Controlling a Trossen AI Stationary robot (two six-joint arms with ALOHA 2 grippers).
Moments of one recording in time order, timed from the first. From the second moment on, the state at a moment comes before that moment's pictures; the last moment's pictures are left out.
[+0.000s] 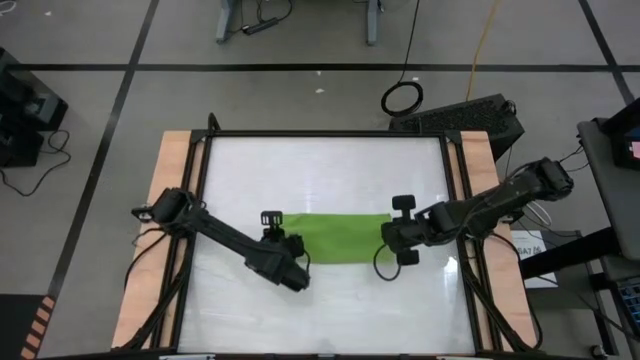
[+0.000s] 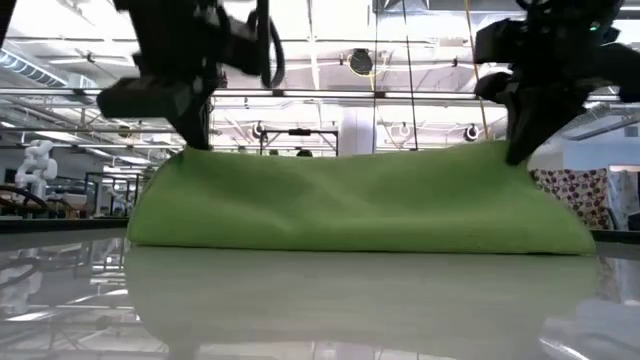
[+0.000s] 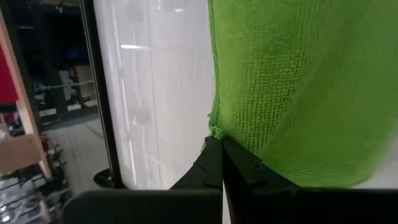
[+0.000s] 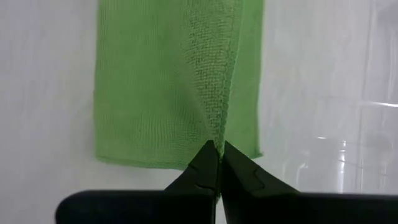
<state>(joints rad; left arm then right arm) -0.42 1.96 1.48 -1.42 -0.64 -0.54 0.31 1.31 0.87 -0.84 0.34 0.18</state>
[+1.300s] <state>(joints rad) -0.27 1.96 1.32 -1.15 -0.68 -0.27 0.19 1.32 0.80 -0.72 -0.11 0.20</state>
